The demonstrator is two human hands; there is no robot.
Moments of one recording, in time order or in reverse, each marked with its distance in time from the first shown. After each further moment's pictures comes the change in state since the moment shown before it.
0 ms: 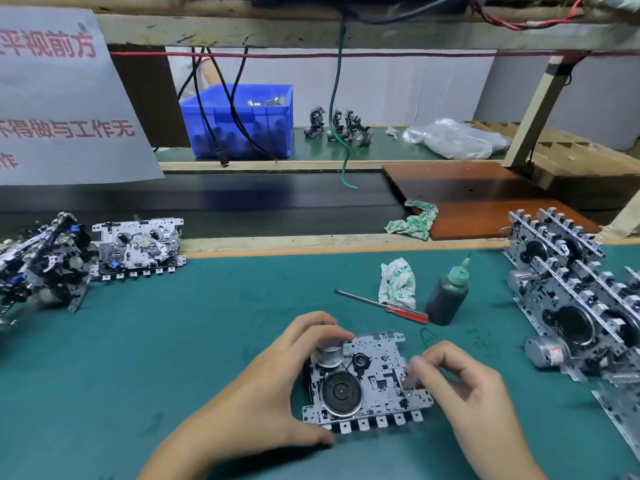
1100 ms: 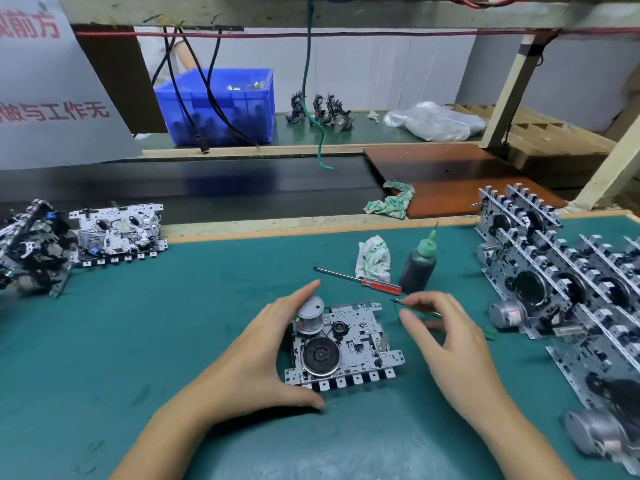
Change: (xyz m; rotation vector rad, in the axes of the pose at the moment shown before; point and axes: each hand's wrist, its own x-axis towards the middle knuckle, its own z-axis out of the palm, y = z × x) left_hand -0.001 -0.002 0.010 0.015 0.030 -0.072; right_hand 0.007 0.002 -0.022 -0.369 0.060 -0.013
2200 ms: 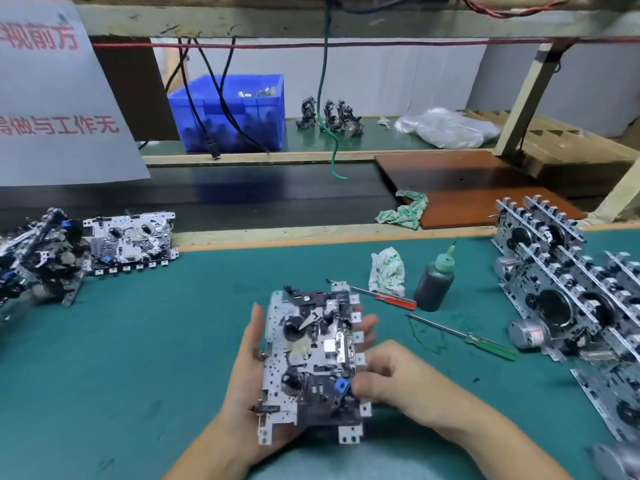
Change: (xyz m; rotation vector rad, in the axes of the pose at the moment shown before) left_hand 0.007 0.029 0.013 -1.784 -0.121 -0.302; right_hand 0.010 -0.040 0.034 0.552 -0.861 0.198
